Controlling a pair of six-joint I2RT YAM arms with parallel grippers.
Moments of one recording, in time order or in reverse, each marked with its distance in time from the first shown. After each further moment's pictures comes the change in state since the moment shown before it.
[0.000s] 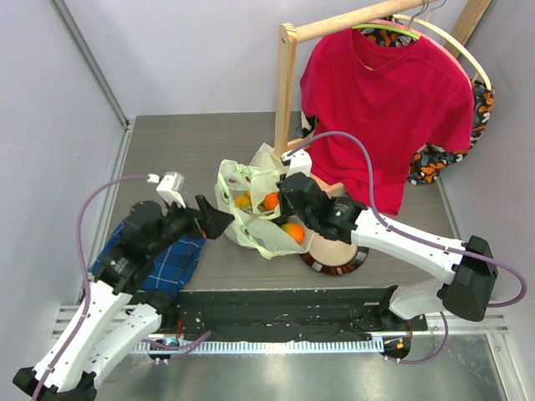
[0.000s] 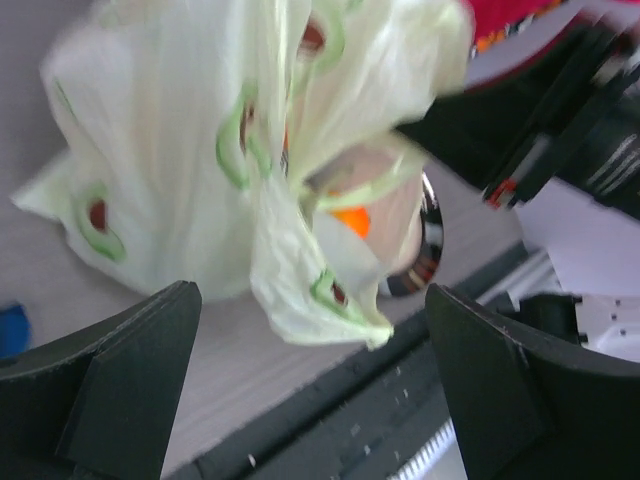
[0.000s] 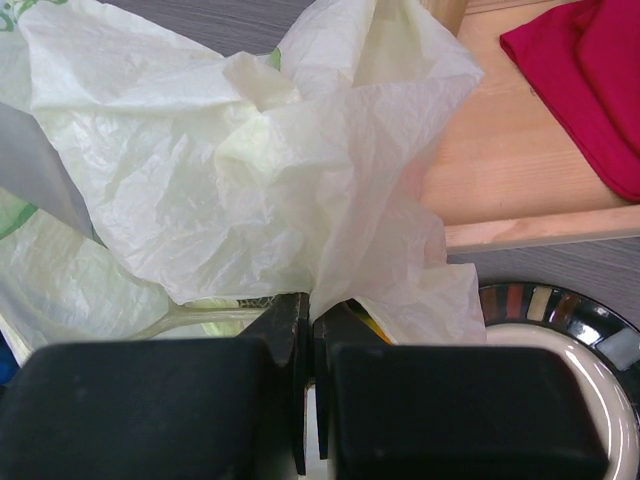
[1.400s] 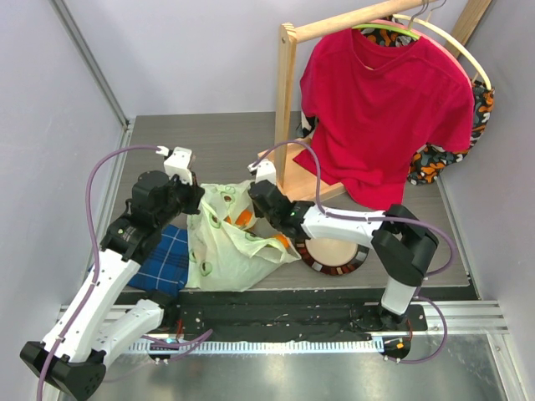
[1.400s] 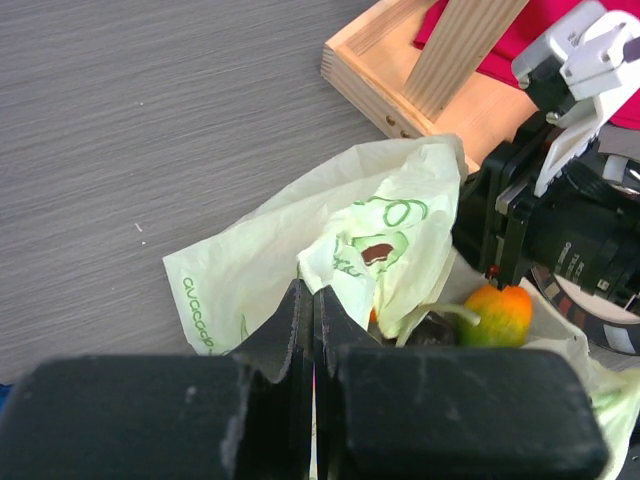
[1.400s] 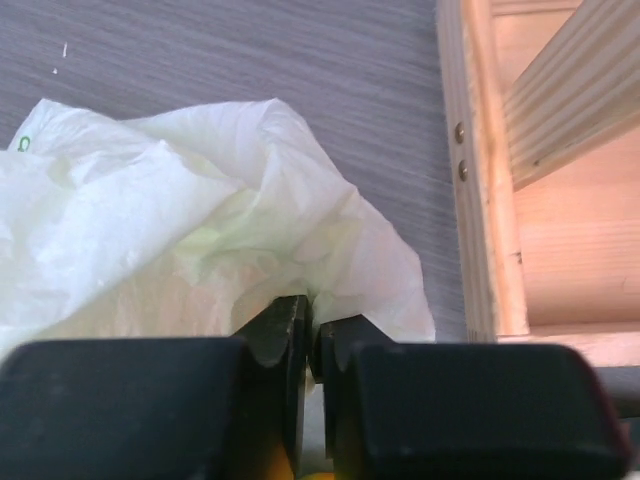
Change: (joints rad) left arm 0.074 0.214 0.146 -0.030 -0.188 0.428; right arm 0.008 0.400 0.002 0.388 0.000 -0.076
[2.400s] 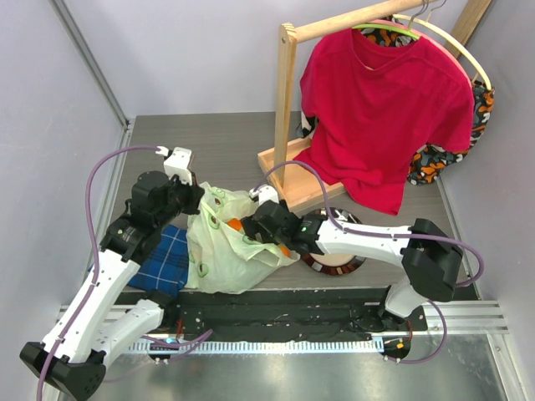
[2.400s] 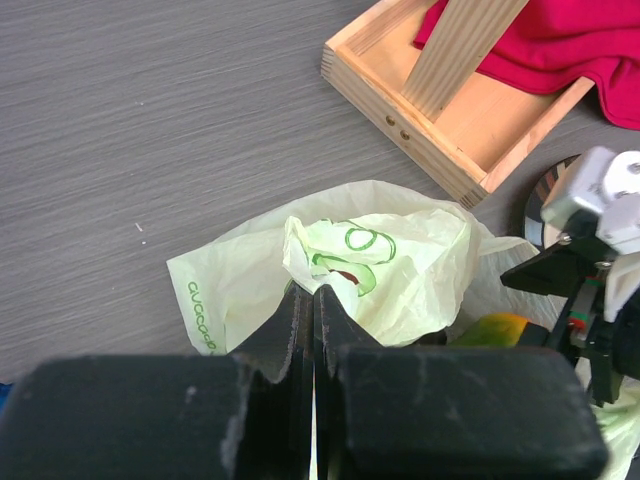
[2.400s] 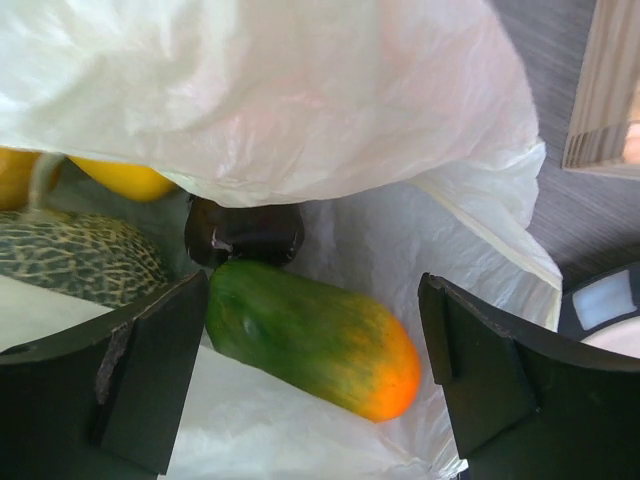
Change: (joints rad) left arm 0.000 -0.002 0.000 -0.002 0.000 0.000; right arm 0.097 -0.164 -0.099 -0.309 -0.197 0.083
